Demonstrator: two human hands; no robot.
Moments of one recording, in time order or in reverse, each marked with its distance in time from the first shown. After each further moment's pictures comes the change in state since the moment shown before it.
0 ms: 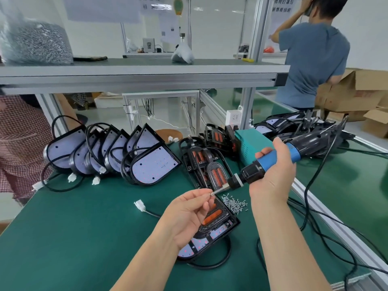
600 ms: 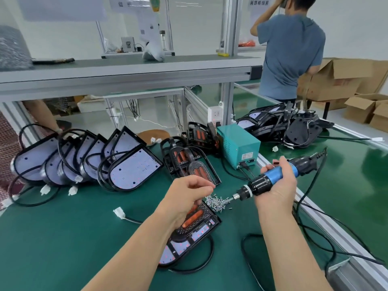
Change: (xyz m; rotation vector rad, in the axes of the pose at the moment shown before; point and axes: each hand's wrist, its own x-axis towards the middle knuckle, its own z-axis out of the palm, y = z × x) left_hand 0.043 -0.003 0.035 0.870 -0.063 0.179; right_hand 0.048 -0.011 -0.076 0.152 0.199 0.168
